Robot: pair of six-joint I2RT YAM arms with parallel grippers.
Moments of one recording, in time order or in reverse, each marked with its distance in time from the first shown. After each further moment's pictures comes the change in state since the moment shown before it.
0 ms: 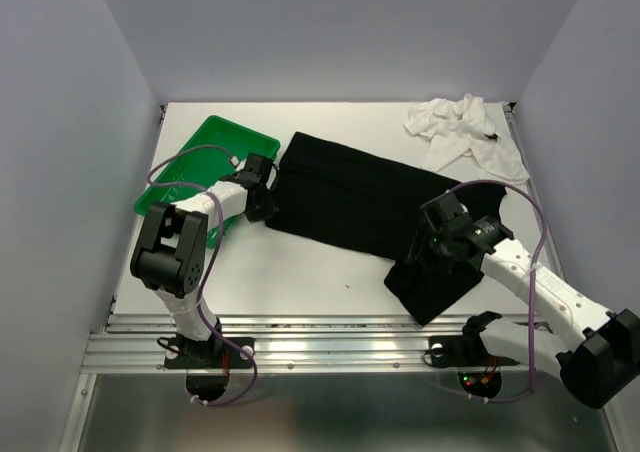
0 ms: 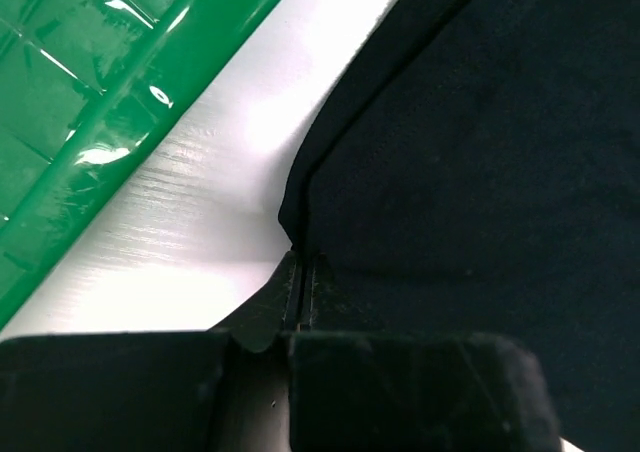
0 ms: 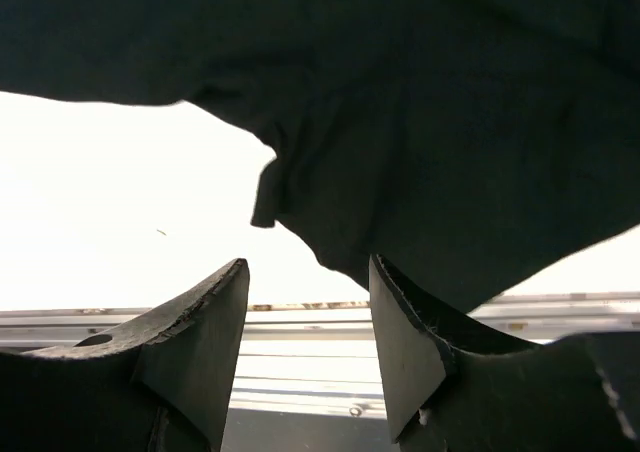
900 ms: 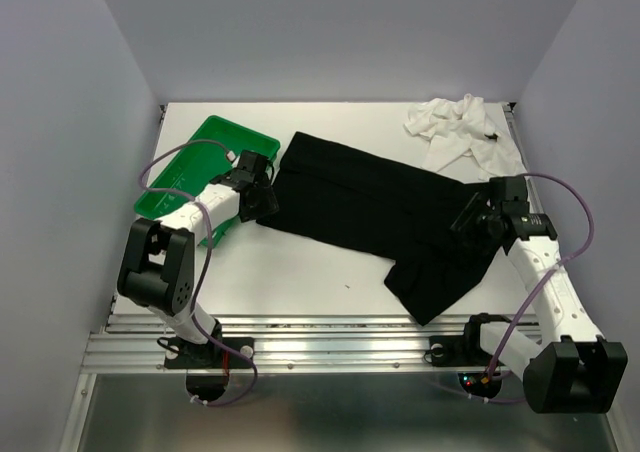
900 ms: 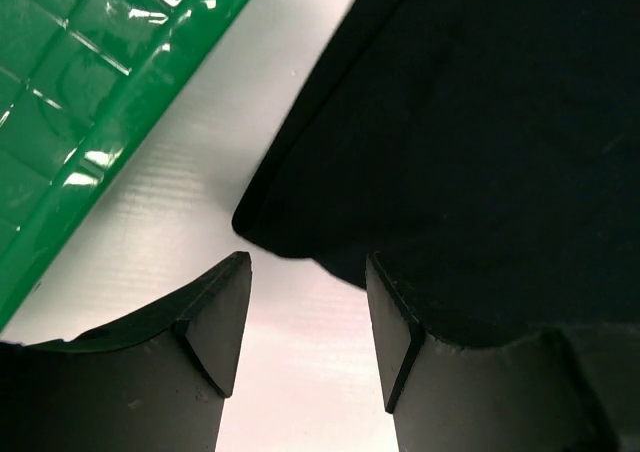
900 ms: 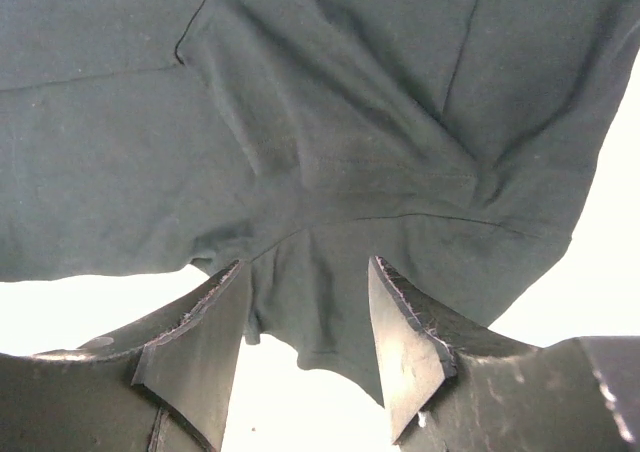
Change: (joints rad) left arm -0.006 -0.147 -0.007 -0.083 0.028 0.043; right arm -0.523 -0.040 0.006 0.078 -0.127 -0.168
